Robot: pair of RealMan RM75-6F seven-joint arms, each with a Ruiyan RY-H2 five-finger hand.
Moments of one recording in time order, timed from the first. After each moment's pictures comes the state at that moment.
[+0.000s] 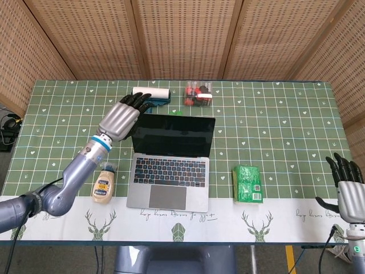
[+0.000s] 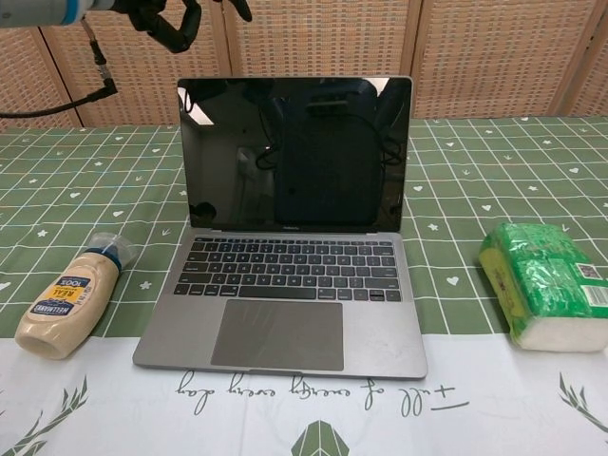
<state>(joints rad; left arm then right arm) -0.96 -1.25 -0.41 -1.61 0.89 0.72 0.52 0.10 -1.13 0.12 -1.51 -1.42 1.44 0.05</state>
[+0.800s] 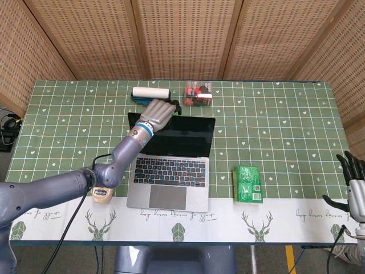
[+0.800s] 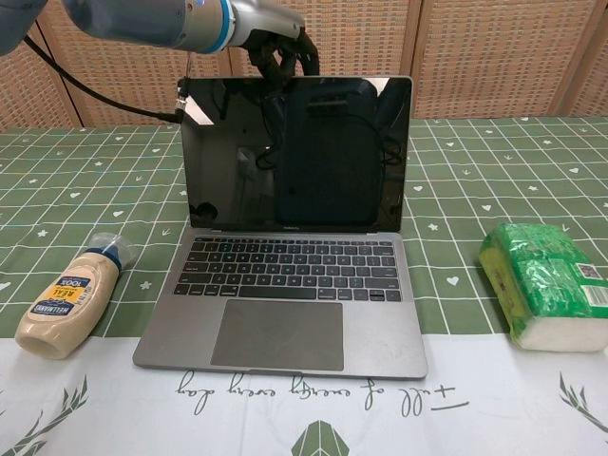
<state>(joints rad) -1.38 -1.46 -0.25 -1.27 0.42 0.58 0.56 0.09 -1.10 0.13 -1.49 -1.41 1.43 0.14</state>
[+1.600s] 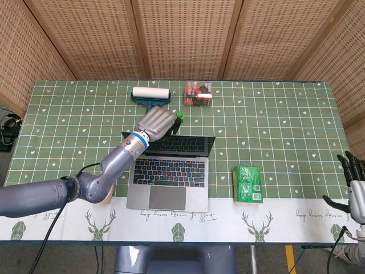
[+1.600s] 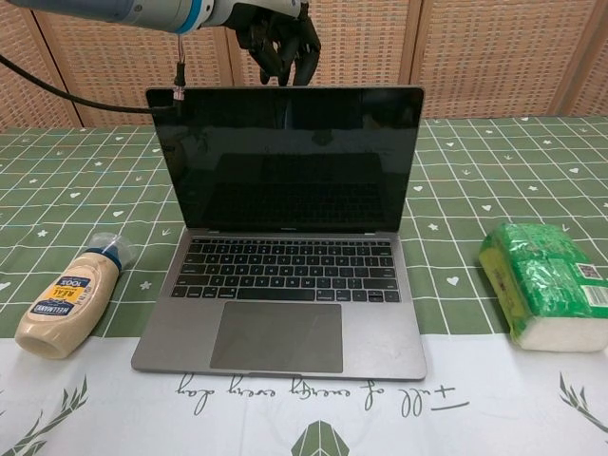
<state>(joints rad) -1.33 -1.29 -0.22 -1.58 0.55 0.66 0.46 0.08 -1.09 0.12 -1.51 -1.42 1.46 0.15</state>
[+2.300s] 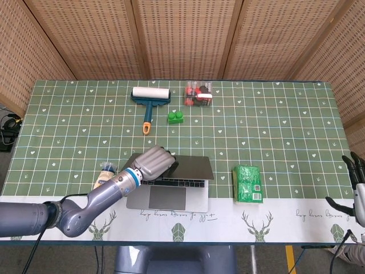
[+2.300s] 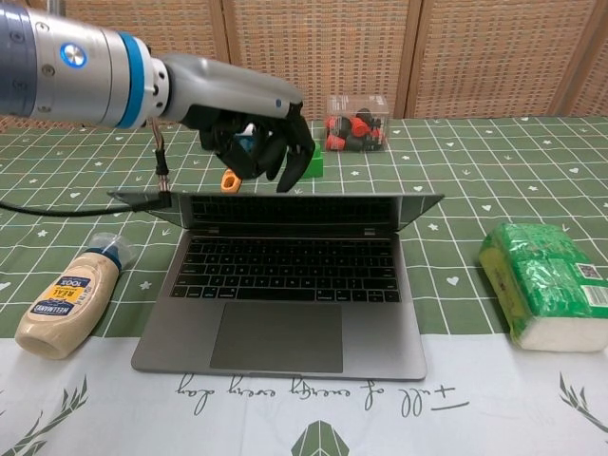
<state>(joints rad) -1.24 -1.24 -0.07 -1.88 0.79 0.73 0.46 0.06 -1.07 0.12 -1.54 -1.45 1.51 0.17</state>
